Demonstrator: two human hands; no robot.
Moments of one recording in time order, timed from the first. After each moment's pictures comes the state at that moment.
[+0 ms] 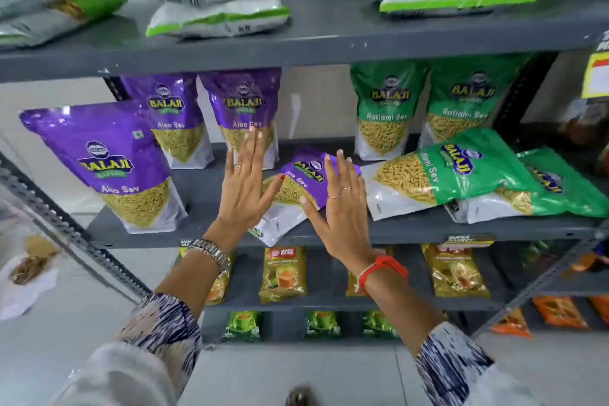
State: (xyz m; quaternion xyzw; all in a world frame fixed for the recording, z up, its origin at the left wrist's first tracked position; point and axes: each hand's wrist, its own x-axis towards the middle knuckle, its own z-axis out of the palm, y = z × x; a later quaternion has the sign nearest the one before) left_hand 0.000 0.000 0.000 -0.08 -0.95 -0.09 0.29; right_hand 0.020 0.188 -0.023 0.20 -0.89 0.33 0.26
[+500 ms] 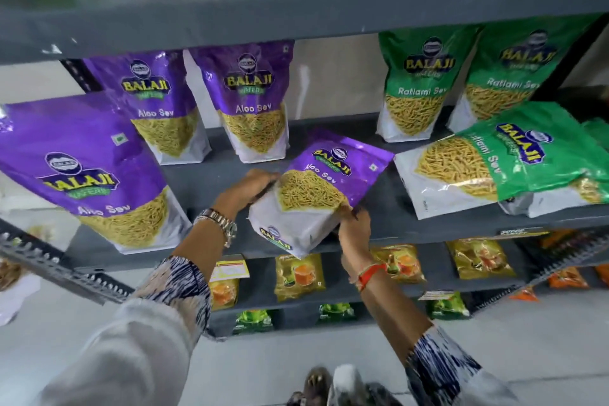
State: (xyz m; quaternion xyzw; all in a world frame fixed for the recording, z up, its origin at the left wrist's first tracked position) left_hand -0.120 -0.077 -0.061 0.15 -0.84 -0.49 -0.17; right_hand -0.046 0.105 -0.111 -0.27 -0.61 0.75 0.03
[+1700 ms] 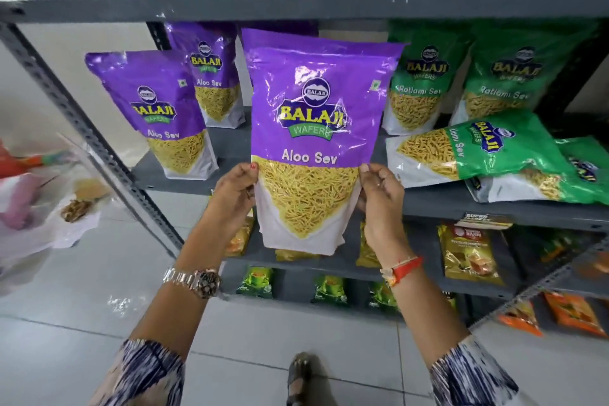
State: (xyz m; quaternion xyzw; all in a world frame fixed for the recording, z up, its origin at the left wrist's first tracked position) left_hand 0.106 -0.017 -0.009 0.11 -0.58 -0.80 0.08; right_hand 0.074 0.204 -0.009 0.01 -0.57 0.82 0.02
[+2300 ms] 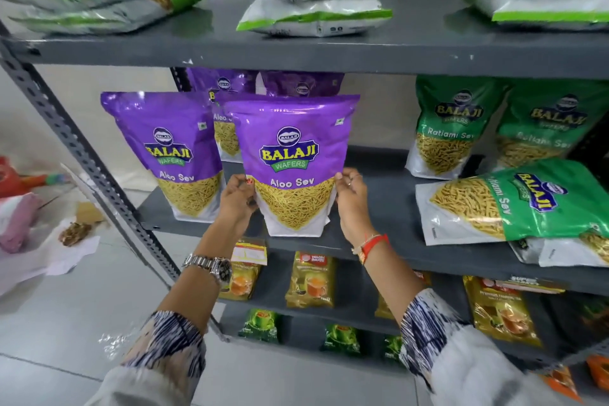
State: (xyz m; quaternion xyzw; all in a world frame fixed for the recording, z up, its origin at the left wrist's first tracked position) left_hand 0.009 -0.093 -0.020 0.24 -0.59 -0.76 0.15; right_hand -0.044 0.094 -0.024 0.05 -0.62 0.79 -0.01
